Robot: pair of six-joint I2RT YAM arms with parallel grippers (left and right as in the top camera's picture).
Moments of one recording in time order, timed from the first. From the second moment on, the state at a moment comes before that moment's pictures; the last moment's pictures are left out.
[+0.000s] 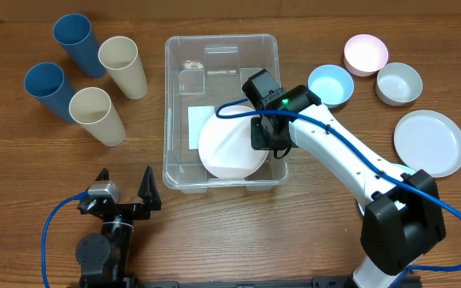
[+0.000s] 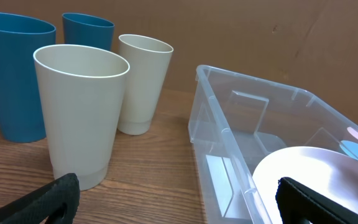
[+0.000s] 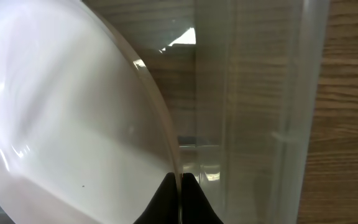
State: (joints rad) left arm 0.06 0.02 0.01 -0.06 0.11 -0.26; right arm 0.55 1.84 1.48 -1.04 0.08 0.54
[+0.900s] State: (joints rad) left arm 0.06 0.02 0.01 -0.06 0.11 -0.26; right arm 0.56 1.85 1.42 -1.00 0.04 0.51
